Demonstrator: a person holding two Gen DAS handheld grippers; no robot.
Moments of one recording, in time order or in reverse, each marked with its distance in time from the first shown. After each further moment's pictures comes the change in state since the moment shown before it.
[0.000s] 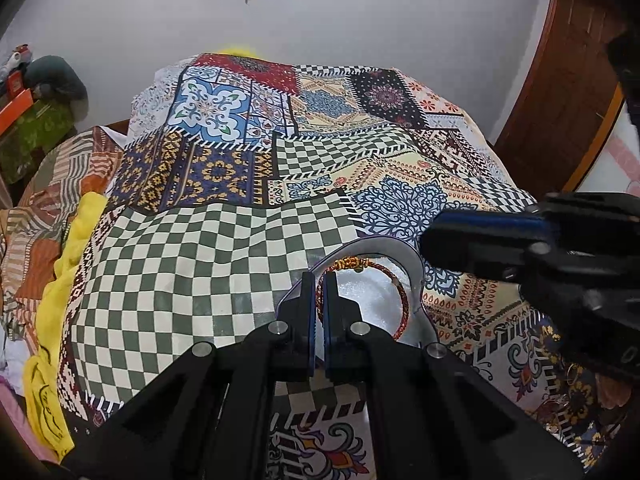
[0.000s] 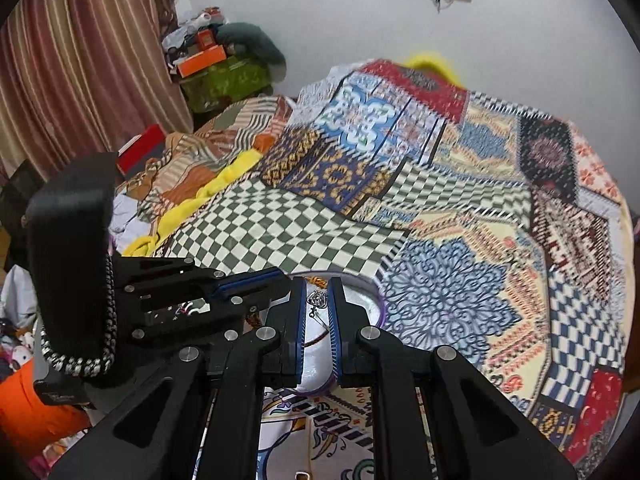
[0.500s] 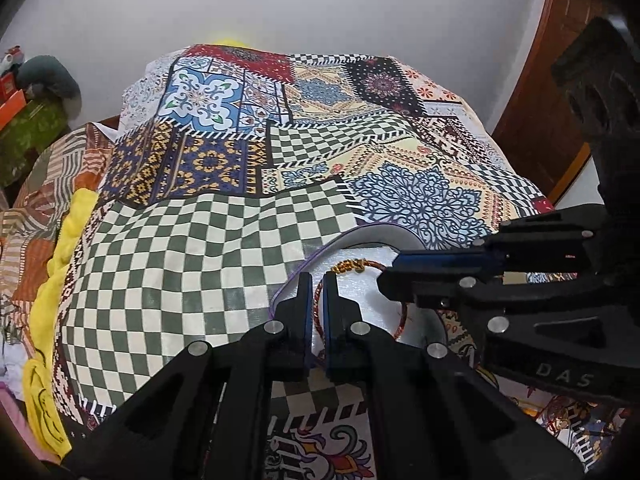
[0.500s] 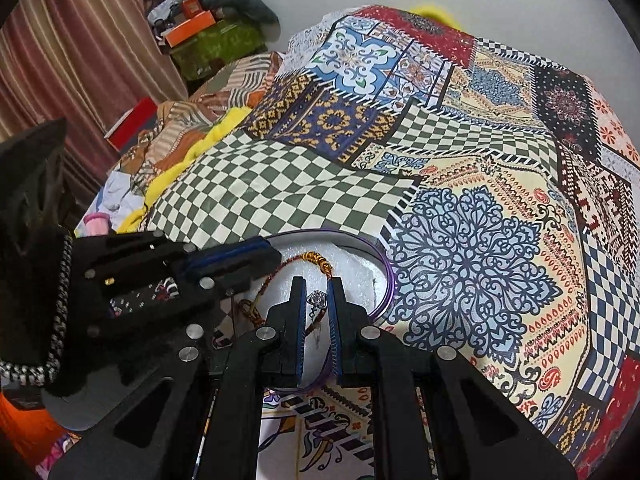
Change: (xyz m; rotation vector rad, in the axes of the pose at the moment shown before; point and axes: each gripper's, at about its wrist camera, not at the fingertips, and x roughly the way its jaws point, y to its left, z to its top) left arm 0.012 0.002 -0.002 0.014 0.030 -0.002; right arm 0.041 -0.015 -0.010 0.036 0.150 0.028
